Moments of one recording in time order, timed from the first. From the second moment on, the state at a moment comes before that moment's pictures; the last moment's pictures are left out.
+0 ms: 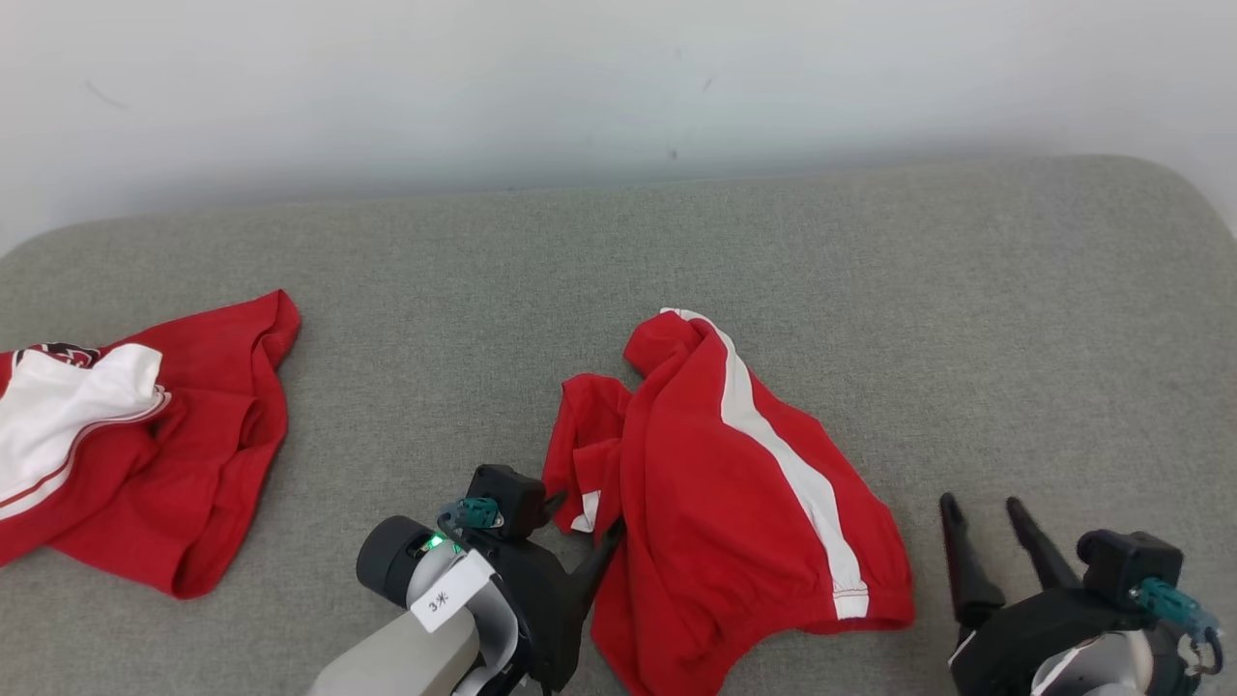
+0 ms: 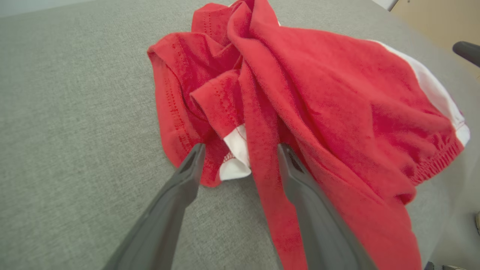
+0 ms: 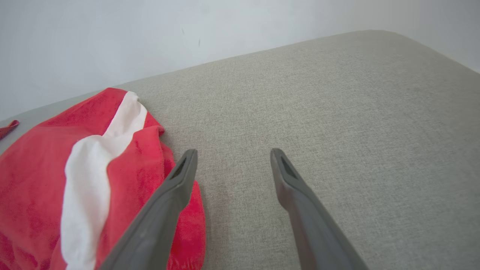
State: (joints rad) left arm -0.70 0.14 -1.21 0.76 -0.83 -0.01 -0.11; right arm -0.06 -0.16 0.08 0.27 0.47 -0.04 -0.10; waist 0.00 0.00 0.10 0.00
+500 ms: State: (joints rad) left arm -0.79 0.12 -1.15 0.65 -0.78 0.05 -0.21; right arm -0.01 -0.14 0.13 0.23 0.50 0.02 -0.06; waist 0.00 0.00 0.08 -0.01
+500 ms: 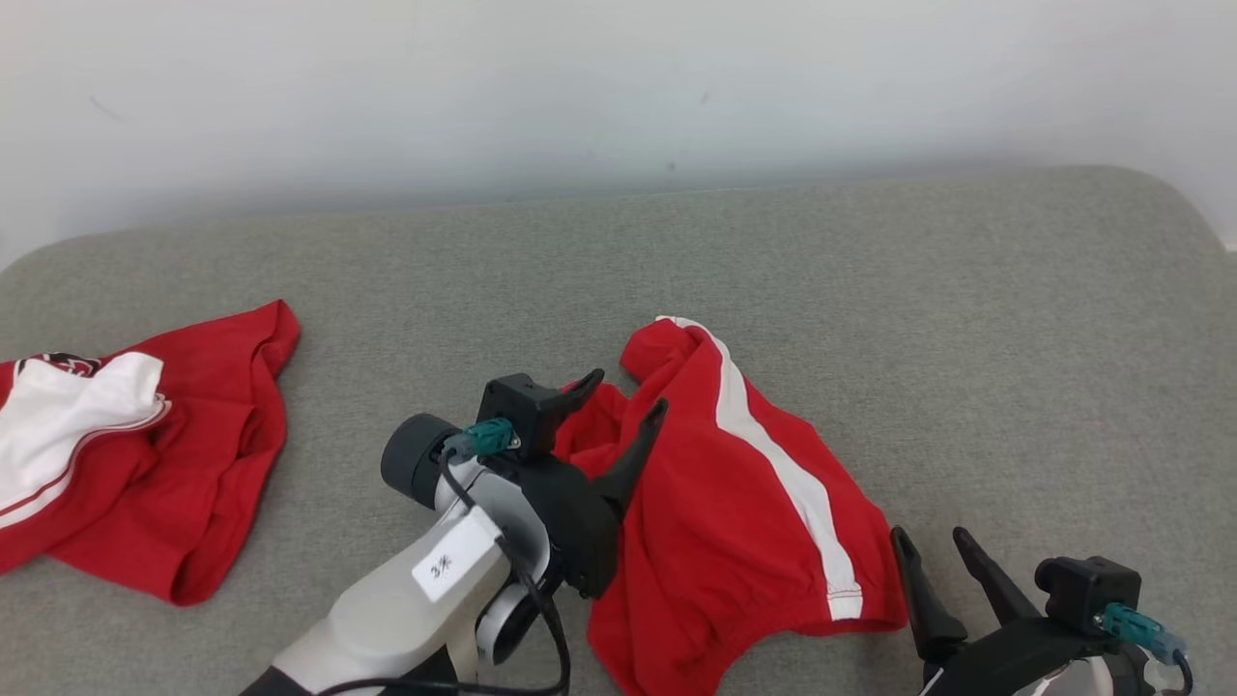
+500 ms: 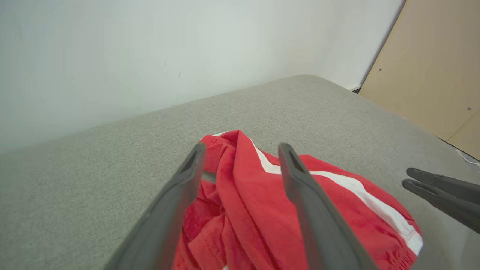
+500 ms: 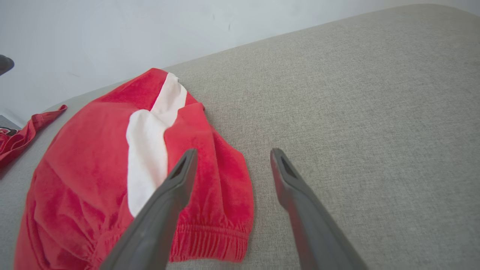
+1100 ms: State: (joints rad) left arm -0.88 0.07 -1.14 0.95 -0.90 -0.07 -0.01; right arm -0.03 -0.13 0.17 0.21 0.49 0.03 -0.03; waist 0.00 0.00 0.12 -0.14
